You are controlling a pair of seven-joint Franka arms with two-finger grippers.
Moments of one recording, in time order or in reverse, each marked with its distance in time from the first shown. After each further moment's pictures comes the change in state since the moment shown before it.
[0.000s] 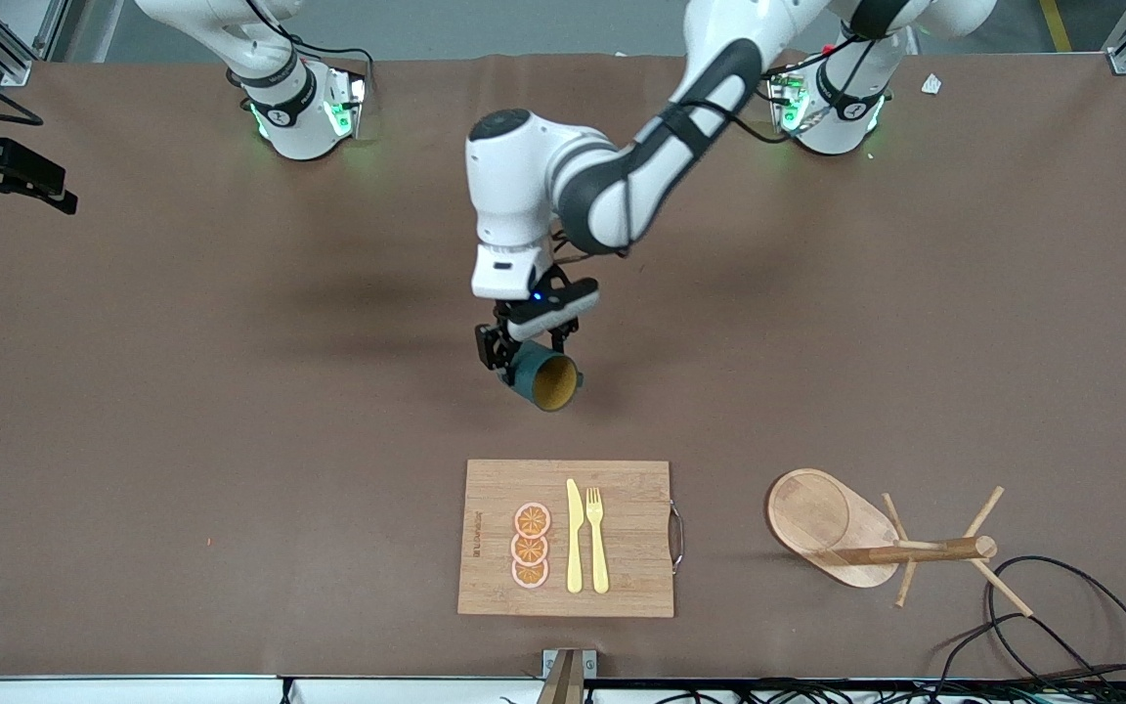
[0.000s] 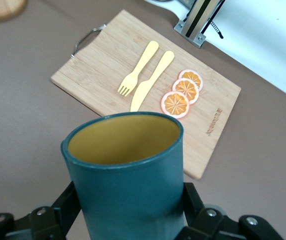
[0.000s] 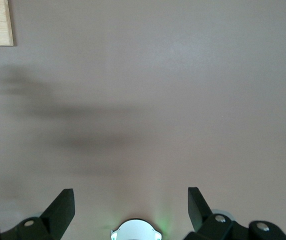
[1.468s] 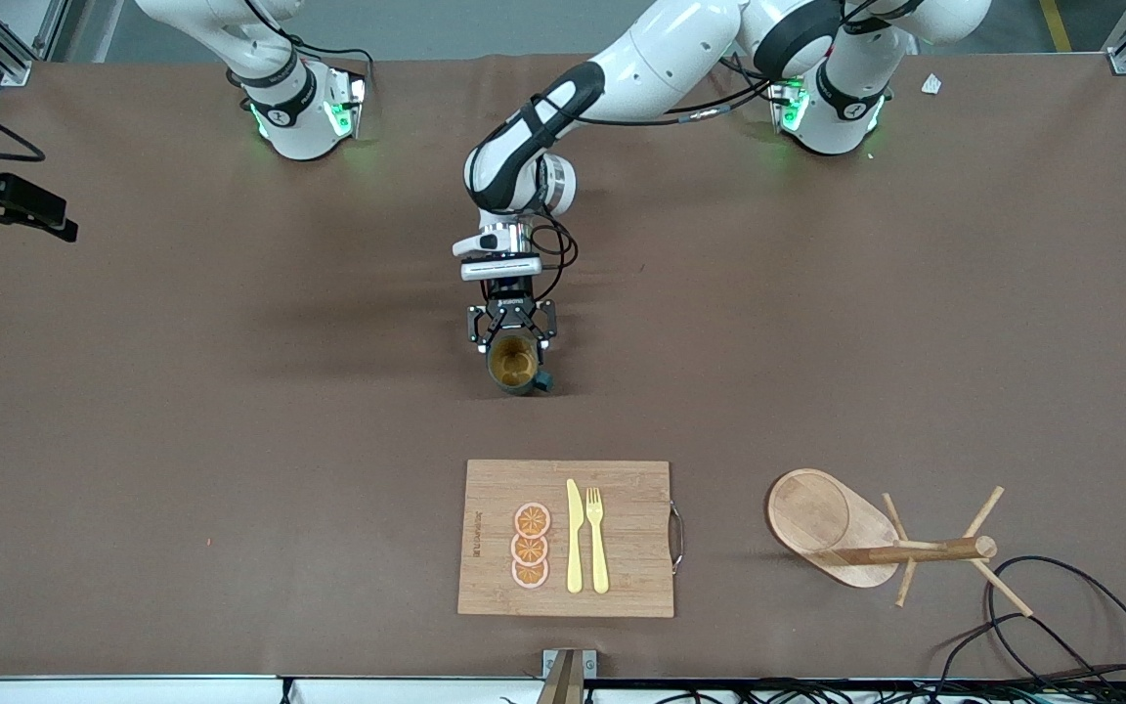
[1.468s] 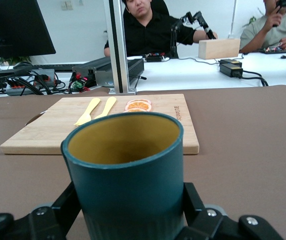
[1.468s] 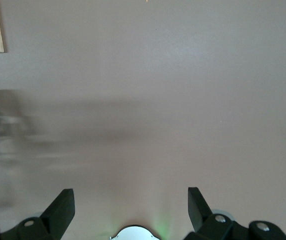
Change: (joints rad) left arm -0.180 0.291 0.006 -0.072 0.947 -0.215 -0.366; right arm -0.008 0.082 -0.006 0.038 -0.001 0.024 0.000
